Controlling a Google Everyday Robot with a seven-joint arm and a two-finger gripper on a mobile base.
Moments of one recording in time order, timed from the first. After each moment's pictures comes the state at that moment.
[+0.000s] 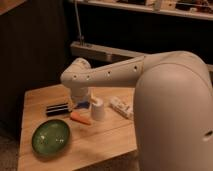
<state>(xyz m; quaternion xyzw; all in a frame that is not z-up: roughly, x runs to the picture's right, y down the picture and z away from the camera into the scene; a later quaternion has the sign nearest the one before) -0.125 0.079 0.758 -0.25 0.14 0.56 0.78</state>
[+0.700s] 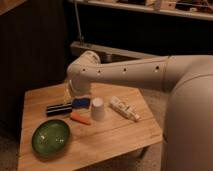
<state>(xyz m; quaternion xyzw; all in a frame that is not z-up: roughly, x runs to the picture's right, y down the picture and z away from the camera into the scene) -0.150 0.029 0.710 -0.28 -0.01 0.52 0.80</state>
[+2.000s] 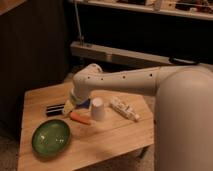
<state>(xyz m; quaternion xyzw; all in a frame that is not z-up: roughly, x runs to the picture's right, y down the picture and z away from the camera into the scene) -0.173 0.089 0.772 -0.34 -0.07 0.39 0.86</state>
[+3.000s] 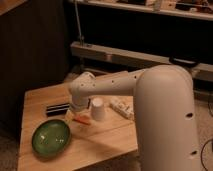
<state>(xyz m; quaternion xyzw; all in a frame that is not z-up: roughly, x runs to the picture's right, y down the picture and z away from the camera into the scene) -0.170 0.137 0.810 -0.36 -0.01 0.36 0.86</state>
